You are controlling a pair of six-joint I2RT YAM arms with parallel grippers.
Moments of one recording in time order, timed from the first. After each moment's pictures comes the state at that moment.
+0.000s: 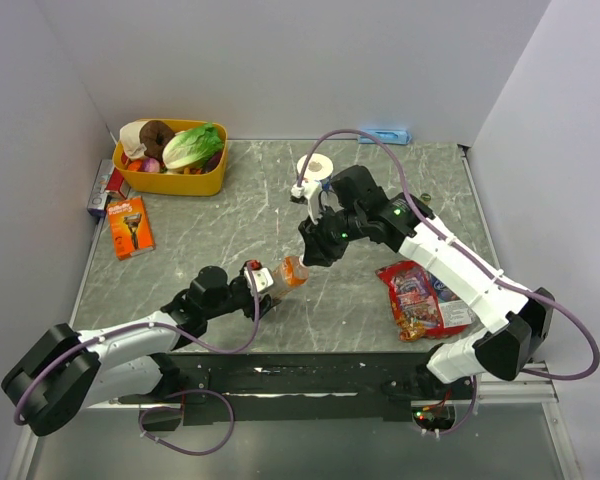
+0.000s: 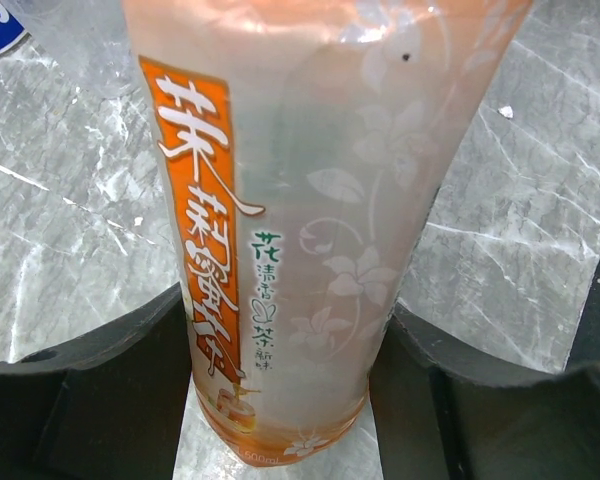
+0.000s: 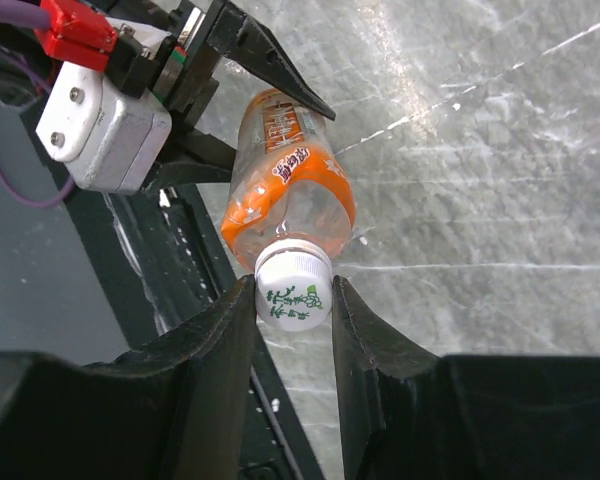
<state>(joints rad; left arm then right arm) -0.73 1.09 0.27 0.49 0.31 0.24 0.72 1.41 1.46 -0.89 -0.44 -0.16</state>
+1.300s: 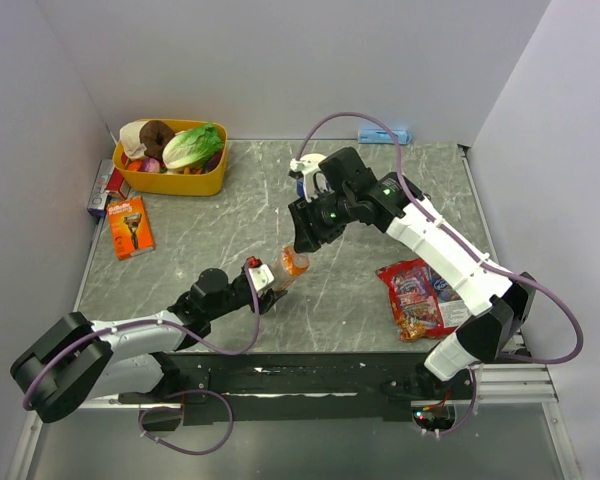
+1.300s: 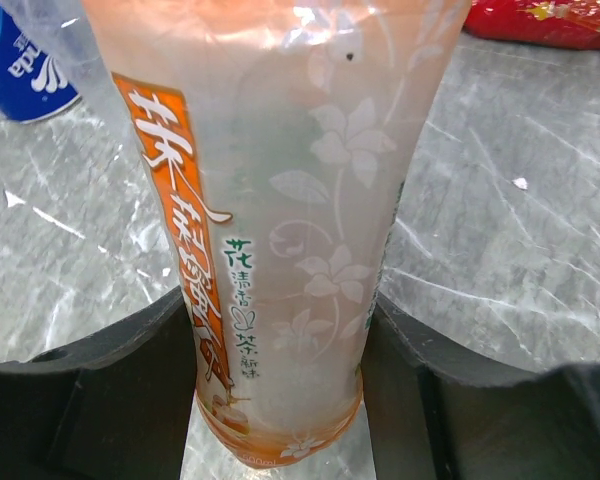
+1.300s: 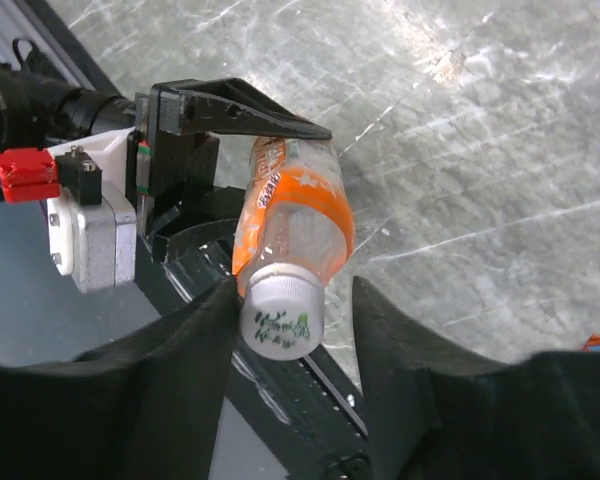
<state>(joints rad) -0.77 1.16 0.25 0.71 0.24 0.20 0.72 1.54 1.67 -1.00 -0.32 0.13</state>
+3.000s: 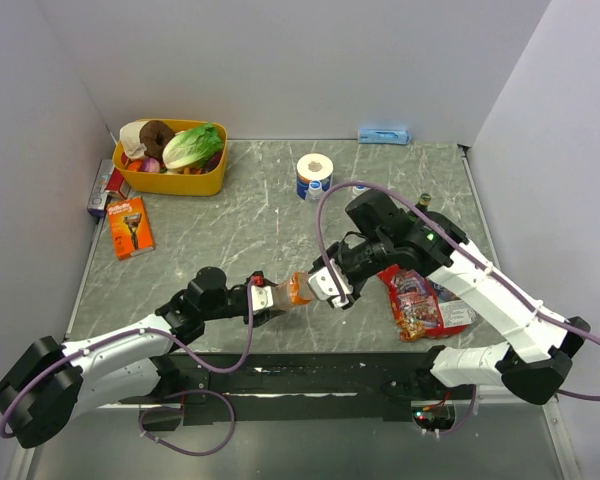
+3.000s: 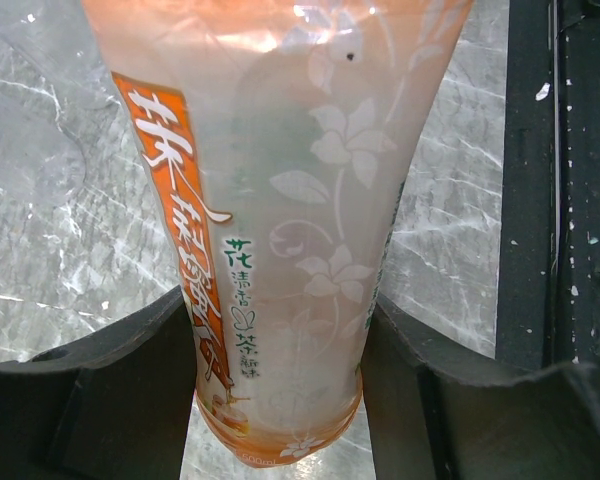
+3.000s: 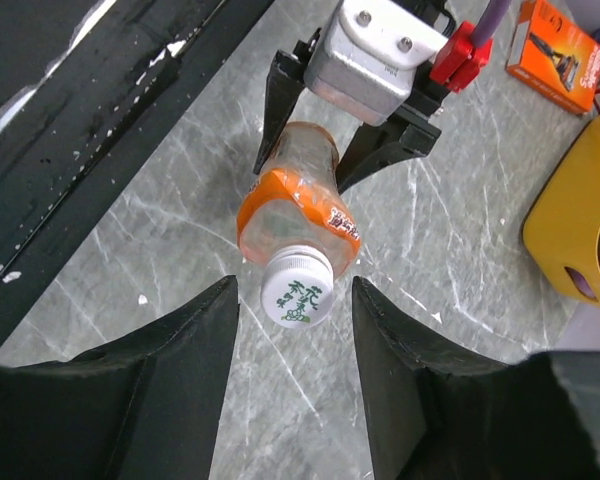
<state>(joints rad) -0.77 0.99 0.29 0.37 0.50 0.41 0.83 1.23 1.44 -1.16 -0.66 -1.37</state>
